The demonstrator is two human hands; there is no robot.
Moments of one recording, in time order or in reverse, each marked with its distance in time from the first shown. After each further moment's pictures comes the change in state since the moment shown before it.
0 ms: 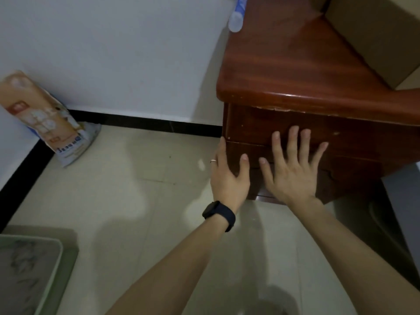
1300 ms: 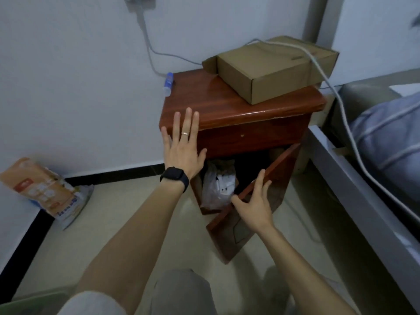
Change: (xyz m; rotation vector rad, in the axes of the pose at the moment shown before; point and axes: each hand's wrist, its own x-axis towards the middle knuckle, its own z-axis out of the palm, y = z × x) left_hand 0.021 0.115 -0.039 1.024 -0.009 0.774; right_hand -0.101 -0.010 -0.113 1.006 -0.376 0.887
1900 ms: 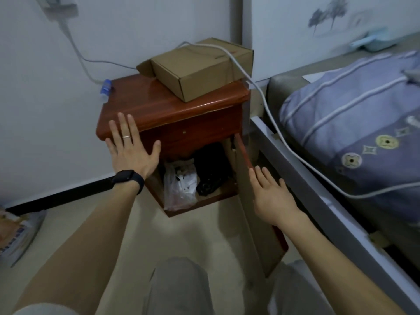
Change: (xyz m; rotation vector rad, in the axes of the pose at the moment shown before) left_hand -0.004 0.029 -0.005 -0.171 -0.056 -0.164; right_hand -0.047 0.047 -0.160 -0.941 -0.101 -0.127
